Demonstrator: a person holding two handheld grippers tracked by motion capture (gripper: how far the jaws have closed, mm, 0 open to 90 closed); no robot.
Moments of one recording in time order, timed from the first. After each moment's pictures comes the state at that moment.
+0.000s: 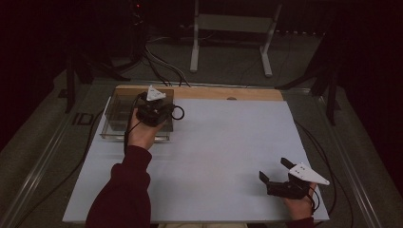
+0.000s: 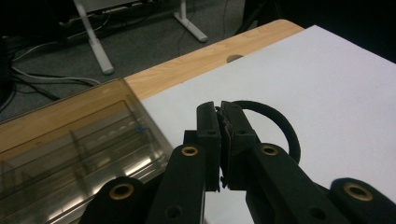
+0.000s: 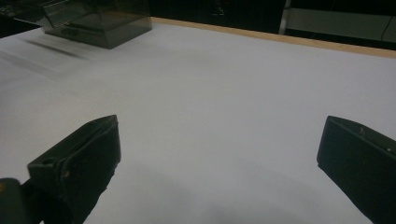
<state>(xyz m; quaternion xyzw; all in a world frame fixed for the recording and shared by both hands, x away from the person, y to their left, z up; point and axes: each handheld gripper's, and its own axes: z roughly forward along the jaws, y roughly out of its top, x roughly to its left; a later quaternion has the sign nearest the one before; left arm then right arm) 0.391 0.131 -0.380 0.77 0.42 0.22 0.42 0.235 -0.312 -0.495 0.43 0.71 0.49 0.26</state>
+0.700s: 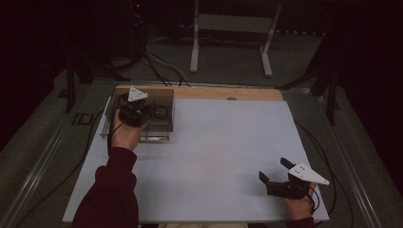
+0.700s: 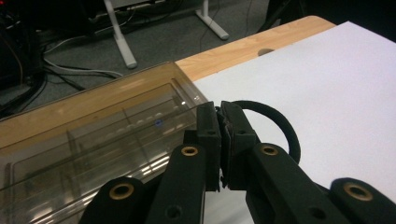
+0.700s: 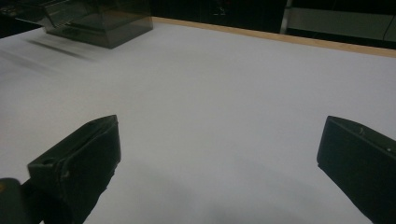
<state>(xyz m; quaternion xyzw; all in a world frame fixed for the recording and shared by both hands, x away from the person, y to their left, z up) 0.385 0.171 -0.381 0.76 0.44 0.24 0.40 0.235 -0.312 -0.495 0.43 0.71 0.49 0.26</state>
